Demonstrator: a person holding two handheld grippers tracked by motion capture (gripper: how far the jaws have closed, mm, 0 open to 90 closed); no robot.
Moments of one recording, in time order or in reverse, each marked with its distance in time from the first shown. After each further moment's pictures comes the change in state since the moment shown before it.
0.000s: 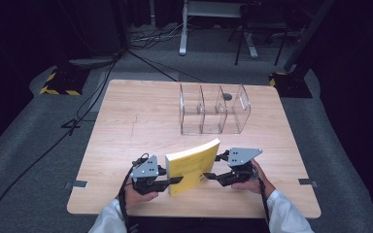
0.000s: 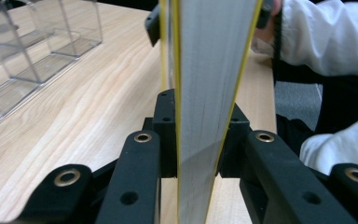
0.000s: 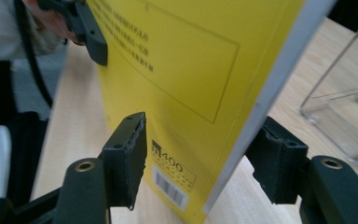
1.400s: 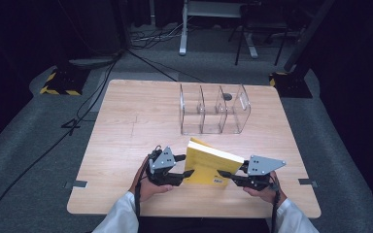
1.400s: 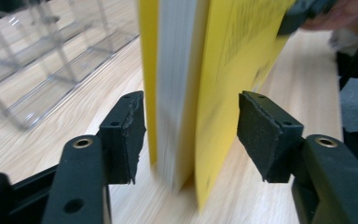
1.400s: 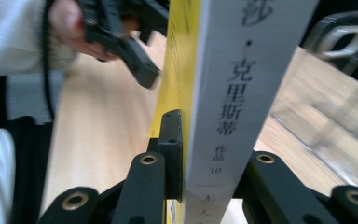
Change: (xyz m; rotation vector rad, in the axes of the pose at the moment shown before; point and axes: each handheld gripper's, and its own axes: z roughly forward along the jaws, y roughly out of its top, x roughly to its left) left arm 0.005 0.018 0.033 0.088 0.183 -0.003; right arm 0.014 -0.017 -0.049 -0.088 -0.102 -0.017
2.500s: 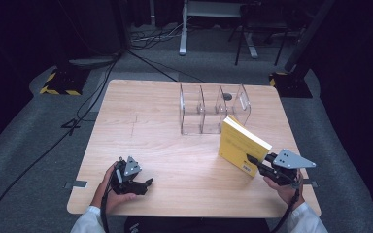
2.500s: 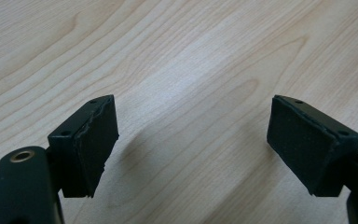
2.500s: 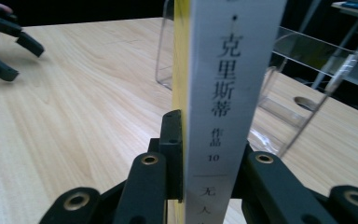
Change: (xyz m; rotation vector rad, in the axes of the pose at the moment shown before) left arm 0.030 -0.085 -0.052 0.301 0.313 -0.163; right arm -0.024 -0.022 -0.055 0.025 -0.368 0.128
